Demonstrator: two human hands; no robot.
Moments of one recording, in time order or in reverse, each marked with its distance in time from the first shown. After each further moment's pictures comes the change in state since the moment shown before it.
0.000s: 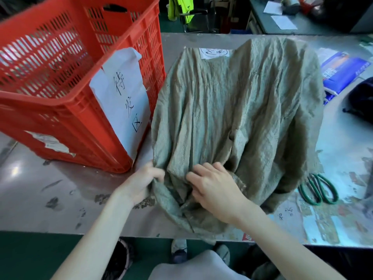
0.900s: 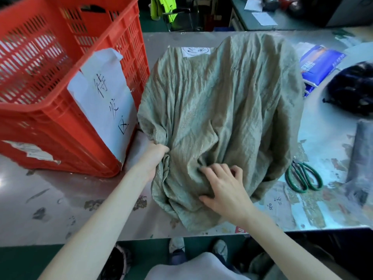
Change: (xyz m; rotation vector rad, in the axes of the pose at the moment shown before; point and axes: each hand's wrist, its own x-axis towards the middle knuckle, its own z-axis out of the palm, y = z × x) left_hand 0.029 0.030 0.058 0.270 0.171 0.057; right_hand -0.042 0.027 0.023 0.088 0.000 0.321
